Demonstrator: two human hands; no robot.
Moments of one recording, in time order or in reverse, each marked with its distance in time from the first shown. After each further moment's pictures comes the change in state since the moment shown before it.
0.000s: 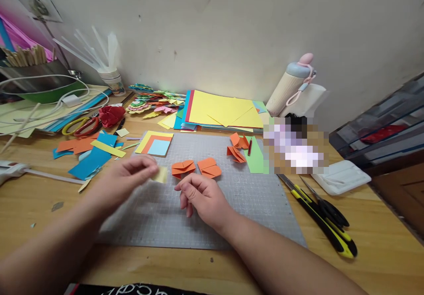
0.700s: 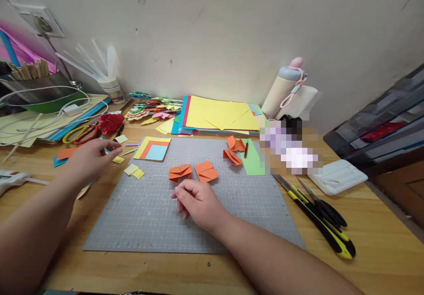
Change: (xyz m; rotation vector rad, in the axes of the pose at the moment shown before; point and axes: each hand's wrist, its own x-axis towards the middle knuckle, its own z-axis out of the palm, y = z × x) left_hand 0.030 -0.006 -0.079 0.886 0.330 -0.058; right_hand 0.002 0.003 0.002 -0.131 -0.004 0.019
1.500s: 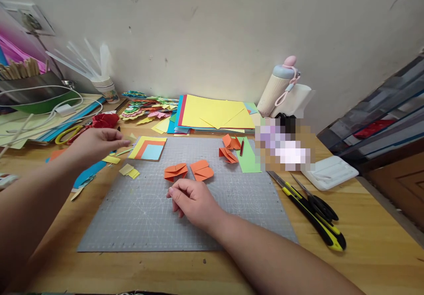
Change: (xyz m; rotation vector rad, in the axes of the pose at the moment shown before) left_hand 0.021 0.027 -0.008 -0.286 -0.134 -0.020; right_hand 0.000 0.004 -0.001 0.002 -0.019 -0.018
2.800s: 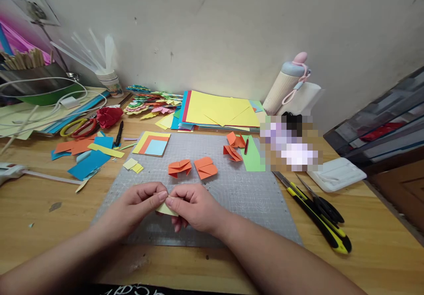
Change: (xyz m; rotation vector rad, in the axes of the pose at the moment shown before) left_hand -0.103 0.028 0.088 -0.725 -0.536 0.053; right_hand -0.006 -0.010 0.006 0.143 -0.201 0.097
